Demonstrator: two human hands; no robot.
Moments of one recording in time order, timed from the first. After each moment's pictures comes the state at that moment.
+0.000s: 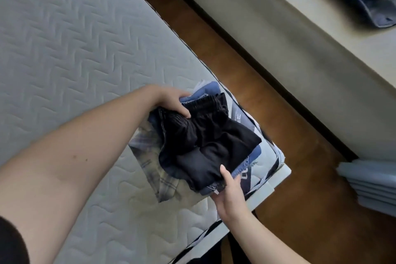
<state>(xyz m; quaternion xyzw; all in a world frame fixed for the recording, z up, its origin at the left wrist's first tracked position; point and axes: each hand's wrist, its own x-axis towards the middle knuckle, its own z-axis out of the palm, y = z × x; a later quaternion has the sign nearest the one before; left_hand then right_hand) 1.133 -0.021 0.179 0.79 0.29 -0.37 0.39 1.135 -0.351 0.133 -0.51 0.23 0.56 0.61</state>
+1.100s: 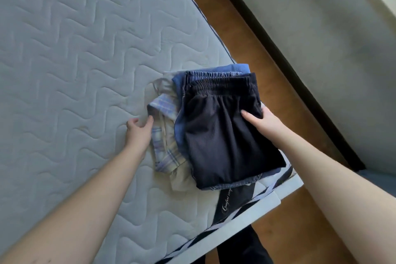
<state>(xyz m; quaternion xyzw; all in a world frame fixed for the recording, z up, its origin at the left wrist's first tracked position) 1.004 -0.130 -0.015 0.44 0.79 0.09 0.42 1.327 -0.260 0.020 -0.80 -0.24 0.50 0.24</state>
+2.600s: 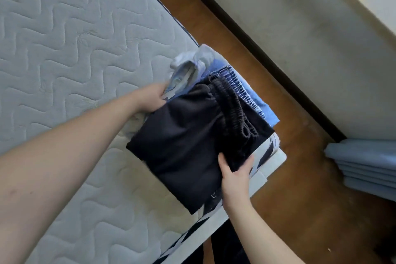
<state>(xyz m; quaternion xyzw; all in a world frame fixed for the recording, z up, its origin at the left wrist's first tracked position) 1.116 -0.078 0.029 0.82 0.35 -0.19 0.40 1.170 -0.387 0.015 -0.71 0.05 0.37 0.59</state>
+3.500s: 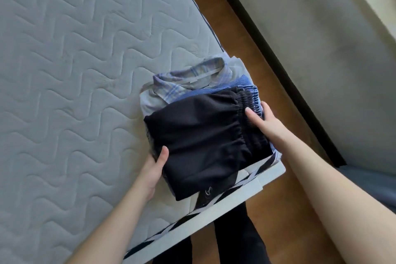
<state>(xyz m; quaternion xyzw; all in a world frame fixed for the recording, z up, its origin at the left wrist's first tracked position) 1.009 -0.285 0.002 0.30 0.63 0.13 0.70 1.345 -0.316 0.028 -0.78 -0.24 0.53 0.25</state>
